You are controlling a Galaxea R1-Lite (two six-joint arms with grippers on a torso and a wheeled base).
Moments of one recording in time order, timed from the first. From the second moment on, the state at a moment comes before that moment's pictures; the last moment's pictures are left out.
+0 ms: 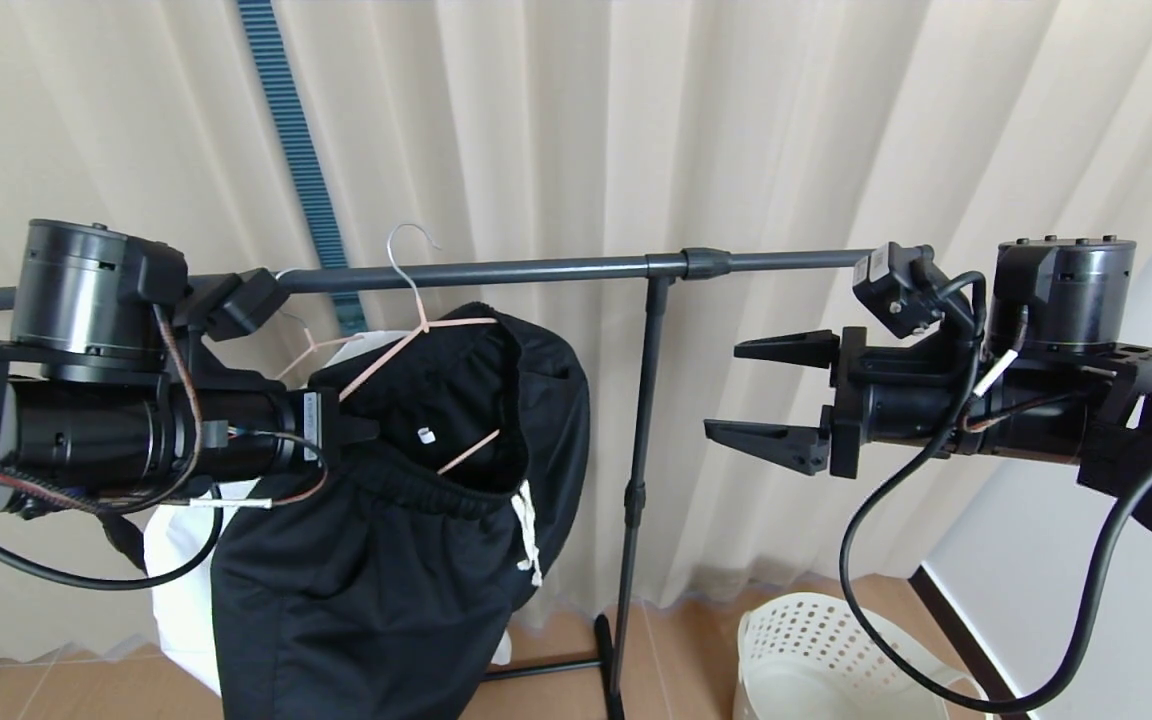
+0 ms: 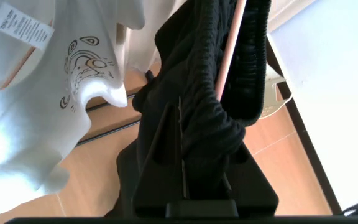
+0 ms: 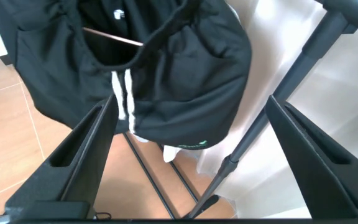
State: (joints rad) left arm -0.28 1.54 -0.96 0.01 -0.16 -0.22; right arm 0.34 1.72 -0.93 -0.49 0.70 -0.28
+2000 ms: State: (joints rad) left arm -0.37 1.67 -0.95 -0.03 -0.05 -0.27; right arm 0.34 1.72 -0.92 -0.49 0.68 -0.28
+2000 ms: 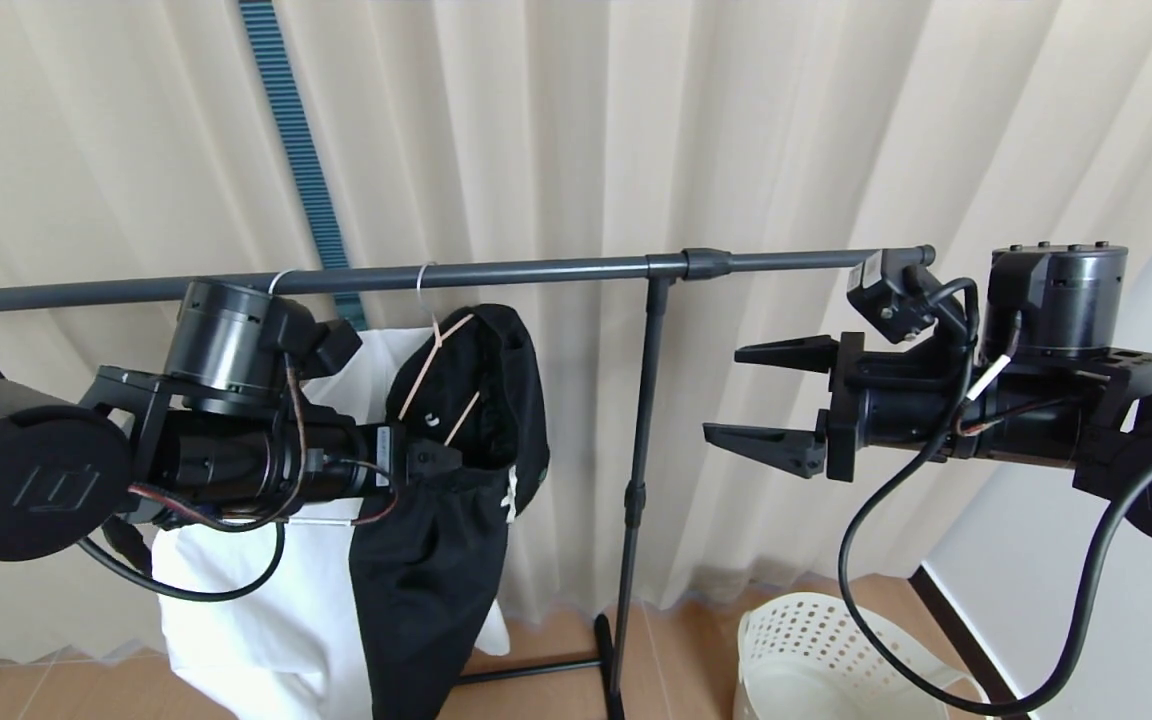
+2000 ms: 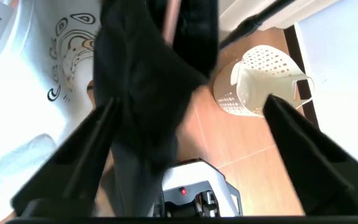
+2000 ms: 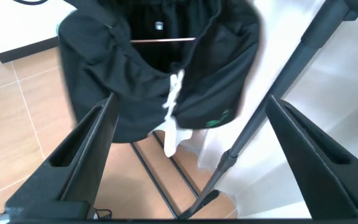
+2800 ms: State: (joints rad) left arm -0.38 0.99 -0.50 -0.03 -0.03 -0.08; right arm 0.48 1.30 -0.66 -0.45 -0.03 -0.11
